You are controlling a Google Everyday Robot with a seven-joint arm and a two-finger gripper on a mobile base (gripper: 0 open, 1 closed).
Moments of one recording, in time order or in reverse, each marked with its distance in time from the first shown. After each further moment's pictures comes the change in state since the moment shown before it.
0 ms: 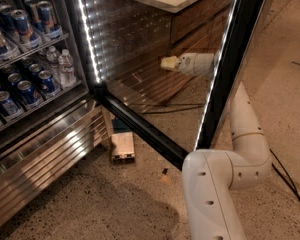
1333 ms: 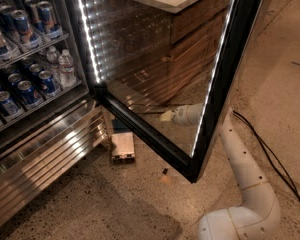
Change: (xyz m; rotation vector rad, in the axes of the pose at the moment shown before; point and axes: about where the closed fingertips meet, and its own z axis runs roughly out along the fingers) arm 0.231 -0.060 -0.008 0.192 0.259 0.306
